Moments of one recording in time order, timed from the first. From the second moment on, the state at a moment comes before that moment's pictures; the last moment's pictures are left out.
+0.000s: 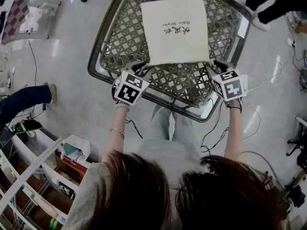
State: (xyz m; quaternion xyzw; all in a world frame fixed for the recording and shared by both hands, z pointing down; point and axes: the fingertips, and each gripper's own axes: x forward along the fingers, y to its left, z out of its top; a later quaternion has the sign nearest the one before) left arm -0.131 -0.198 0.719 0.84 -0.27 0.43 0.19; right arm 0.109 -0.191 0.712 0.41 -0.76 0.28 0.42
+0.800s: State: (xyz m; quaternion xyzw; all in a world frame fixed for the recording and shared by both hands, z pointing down) left arm -0.133 -0.200 0.729 0.83 -0.27 0.46 0.18; right arm 0.106 -0.191 0.712 0.40 -0.75 0.26 0.46
